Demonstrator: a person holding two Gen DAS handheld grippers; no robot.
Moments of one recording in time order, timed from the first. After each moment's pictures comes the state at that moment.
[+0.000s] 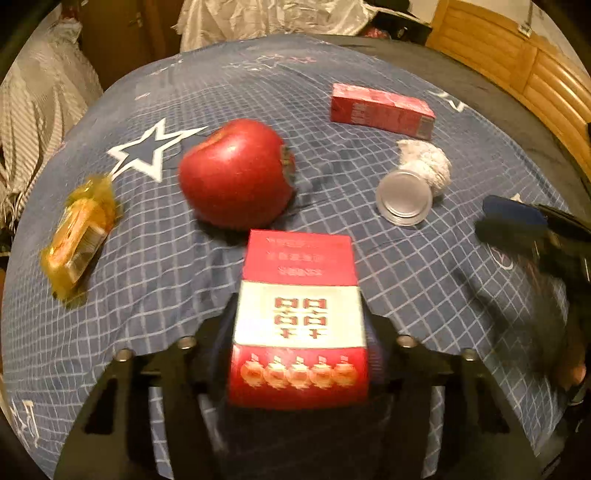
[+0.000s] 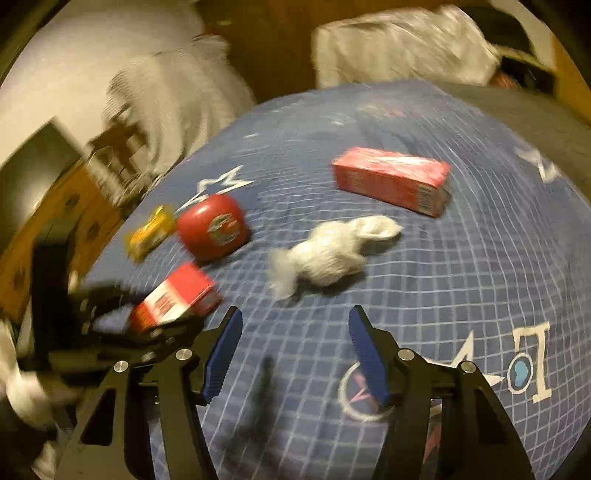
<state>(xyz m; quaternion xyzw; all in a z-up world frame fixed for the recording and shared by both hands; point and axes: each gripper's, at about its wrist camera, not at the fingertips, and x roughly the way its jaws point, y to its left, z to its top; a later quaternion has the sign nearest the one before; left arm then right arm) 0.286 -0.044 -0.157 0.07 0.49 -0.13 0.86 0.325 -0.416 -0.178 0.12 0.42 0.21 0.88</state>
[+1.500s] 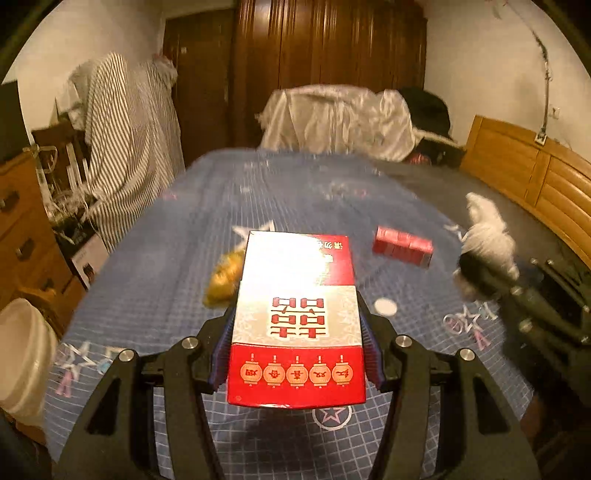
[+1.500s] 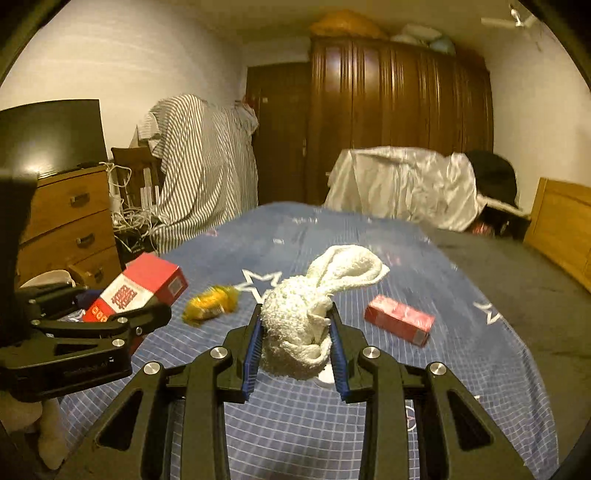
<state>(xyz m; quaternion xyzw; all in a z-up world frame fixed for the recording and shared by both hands) 0.148 0.037 -0.023 -0.01 0.28 -0.04 0.96 0.155 -0.309 -0.026 -0.05 0.18 0.15 0.97</state>
